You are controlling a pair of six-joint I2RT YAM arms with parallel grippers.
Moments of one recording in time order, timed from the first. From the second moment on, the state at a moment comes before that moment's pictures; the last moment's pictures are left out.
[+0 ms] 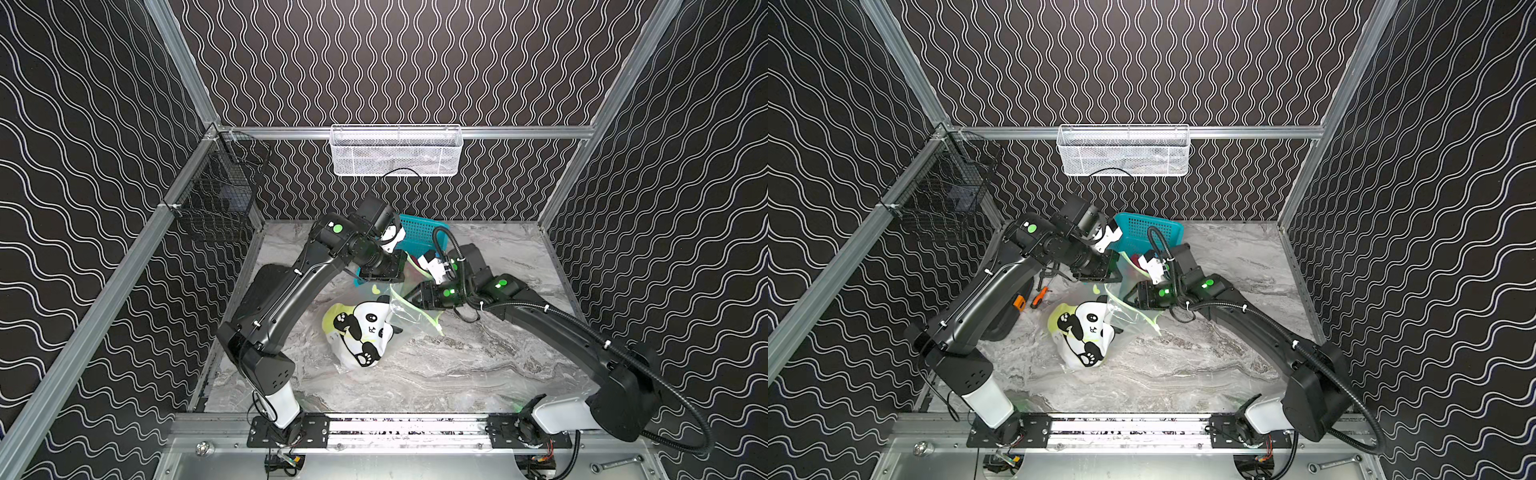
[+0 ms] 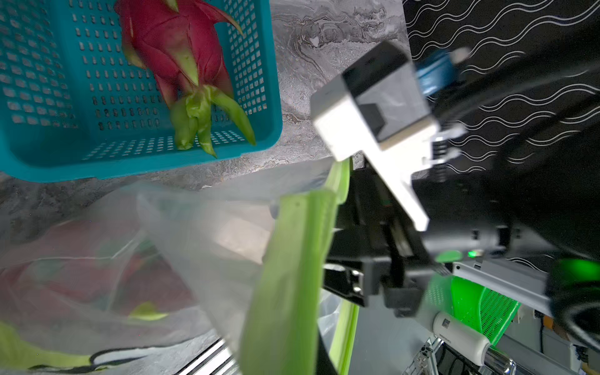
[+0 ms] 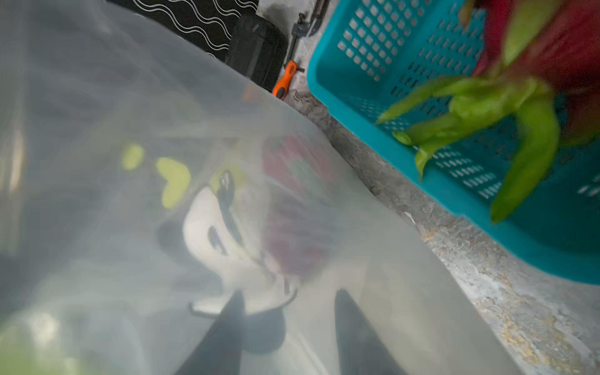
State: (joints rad) left arm -0.66 1.72 2.06 -1.37 0.34 -0.43; right arm 0.64 1.41 1.08 -0.44 -0.56 0.60
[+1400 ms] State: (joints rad) left arm 0.11 1.32 0.90 -0.76 0.45 -0.58; right arm 0.55 1.31 0.68 -0.13 -0.67 0.66
